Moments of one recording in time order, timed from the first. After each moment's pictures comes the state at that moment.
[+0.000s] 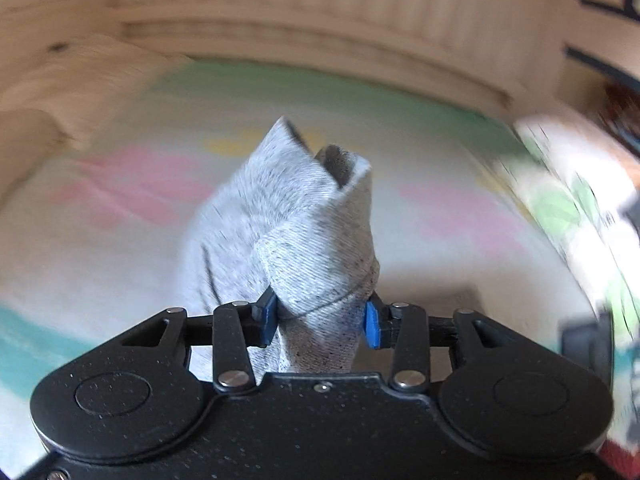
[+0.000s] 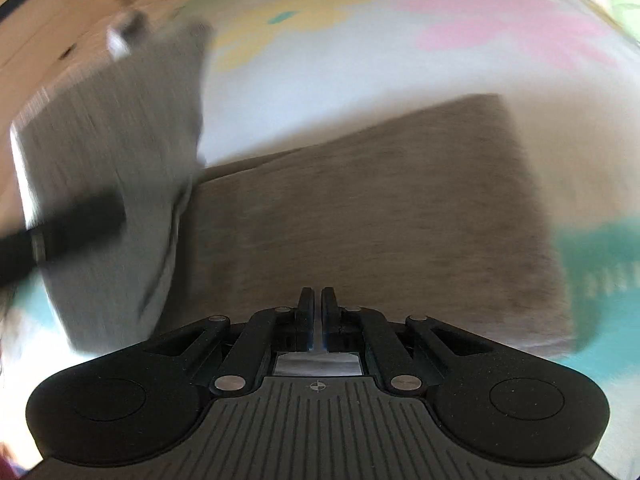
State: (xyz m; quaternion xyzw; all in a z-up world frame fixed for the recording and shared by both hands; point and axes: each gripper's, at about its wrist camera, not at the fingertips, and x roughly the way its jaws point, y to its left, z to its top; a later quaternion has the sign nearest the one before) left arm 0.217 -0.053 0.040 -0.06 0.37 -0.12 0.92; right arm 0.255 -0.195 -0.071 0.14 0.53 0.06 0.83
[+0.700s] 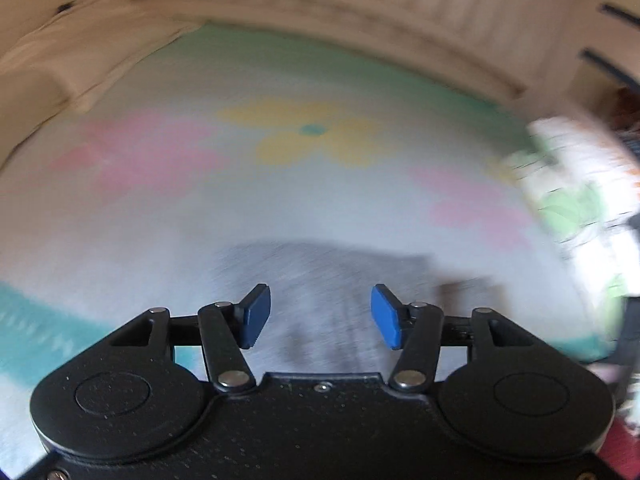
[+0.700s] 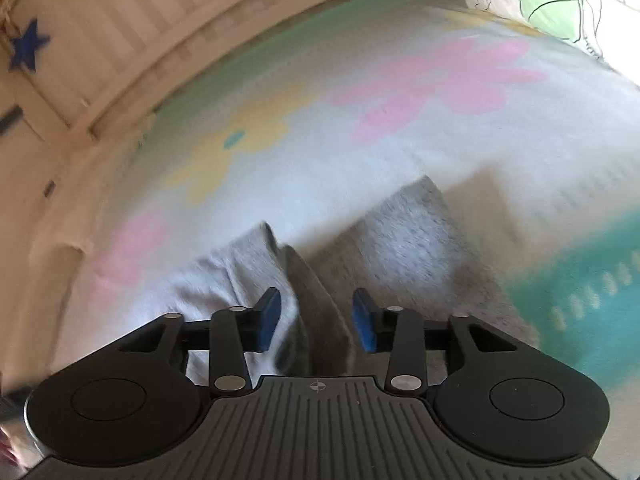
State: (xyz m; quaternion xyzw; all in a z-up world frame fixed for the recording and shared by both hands) left arm 0.243 0.005 0.025 -0.09 0.42 -0.09 0.90; right arm 0.245 -0.241 -0.046 0.26 0.39 0.00 0.88
